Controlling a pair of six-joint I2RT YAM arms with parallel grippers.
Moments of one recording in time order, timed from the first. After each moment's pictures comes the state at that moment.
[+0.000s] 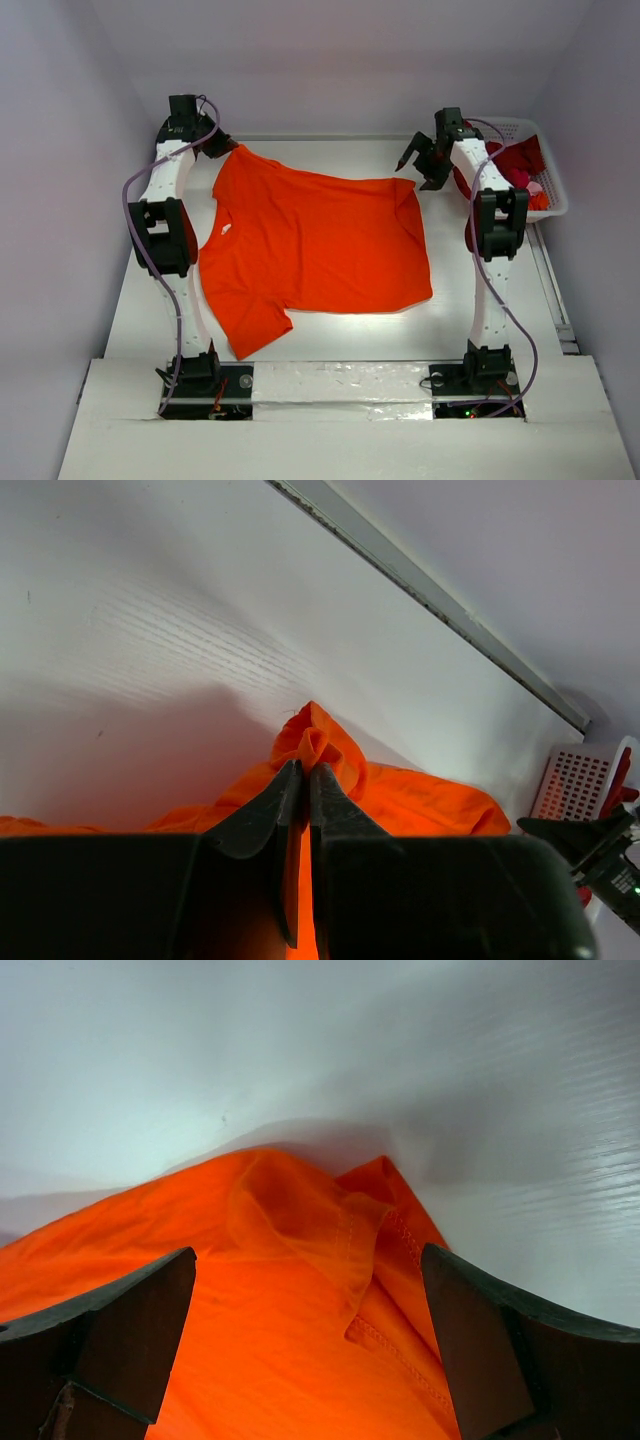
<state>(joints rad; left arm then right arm) 0.07 2.14 1.97 -0.53 0.30 -0.71 0.06 2.38 2.19 -0.86 -0.21 0.64</state>
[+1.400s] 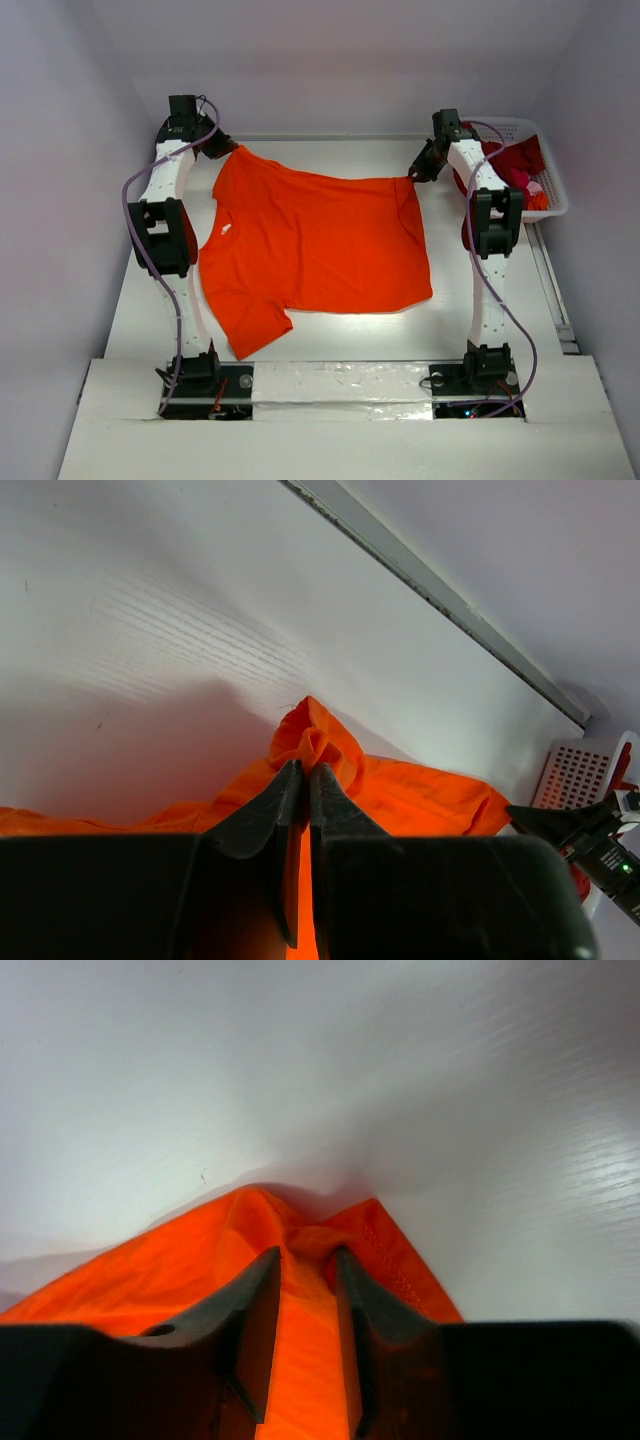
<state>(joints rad) 0.07 2.14 1.97 -0.54 0.30 -0.71 0.06 2.45 2.25 -0.85 -0.14 0.72</state>
